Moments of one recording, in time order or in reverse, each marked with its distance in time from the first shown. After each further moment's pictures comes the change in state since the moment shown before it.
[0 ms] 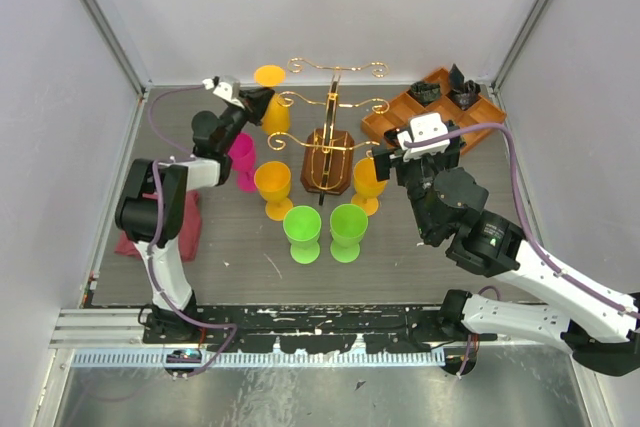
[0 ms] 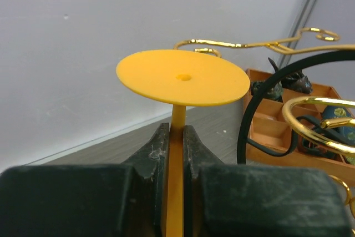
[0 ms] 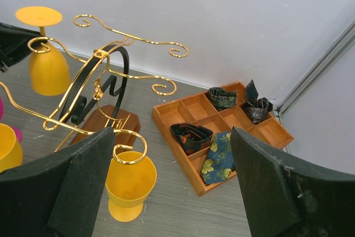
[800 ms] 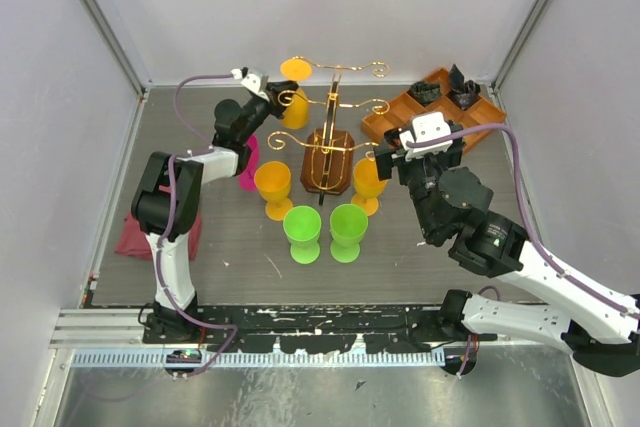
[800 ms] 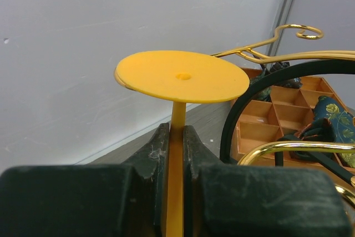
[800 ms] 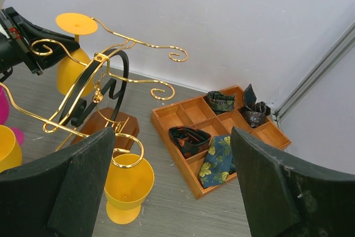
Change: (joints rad) left arm -0.092 0.076 0.168 -0.092 -0.008 0.082; right arm 0.000 -0.006 0.012 0.000 -0.008 -0.019
